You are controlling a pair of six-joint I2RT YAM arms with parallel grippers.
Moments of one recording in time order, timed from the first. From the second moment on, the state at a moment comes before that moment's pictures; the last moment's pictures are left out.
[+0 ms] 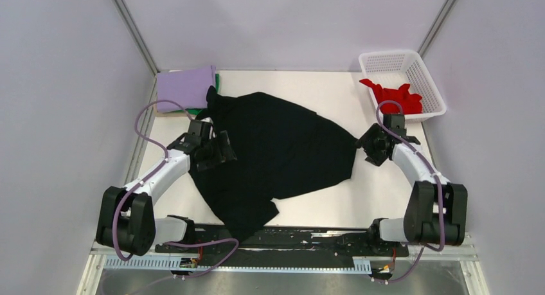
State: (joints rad) left arm -0.25 1.27 0.78 -0.45 0.07 -0.54; right arm -0.08 1.30 0.81 -0.48 -0.06 0.71
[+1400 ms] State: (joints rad) left arm -0.25 1.33 0.67 -0.36 -0.03 -0.59; right arm 0.14 1.46 1.06 -0.97 0.36 0.90
